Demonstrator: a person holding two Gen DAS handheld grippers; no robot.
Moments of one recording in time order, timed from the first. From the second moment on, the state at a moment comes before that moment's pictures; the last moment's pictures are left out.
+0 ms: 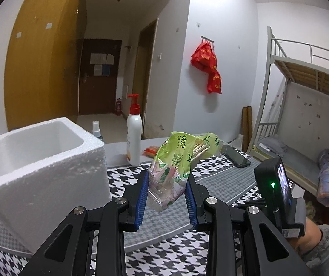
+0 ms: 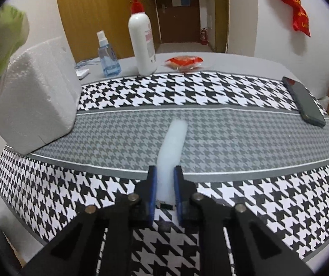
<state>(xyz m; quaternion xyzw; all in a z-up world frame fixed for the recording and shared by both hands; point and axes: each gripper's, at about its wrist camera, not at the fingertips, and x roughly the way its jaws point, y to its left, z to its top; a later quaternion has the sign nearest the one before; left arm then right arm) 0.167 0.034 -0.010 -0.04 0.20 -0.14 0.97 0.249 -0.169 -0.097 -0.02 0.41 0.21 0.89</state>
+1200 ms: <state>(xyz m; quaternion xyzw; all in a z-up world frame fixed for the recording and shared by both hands) 0.145 0.049 0.002 -0.03 0.20 -0.07 0.98 0.210 -0.183 -0.014 0.00 0.31 0.26 0.91</state>
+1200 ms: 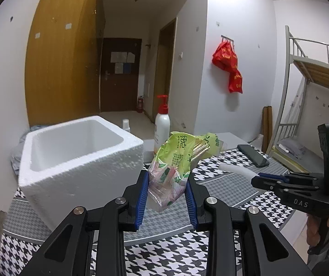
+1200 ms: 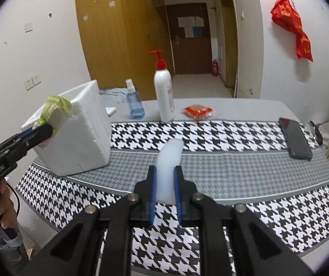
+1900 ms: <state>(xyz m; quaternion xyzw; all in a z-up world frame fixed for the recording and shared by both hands) 0.113 0.076 0.028 -0.02 0.16 0.00 0.99 0.196 -0.161 0.023 -0.01 0.26 0.30 0.92</state>
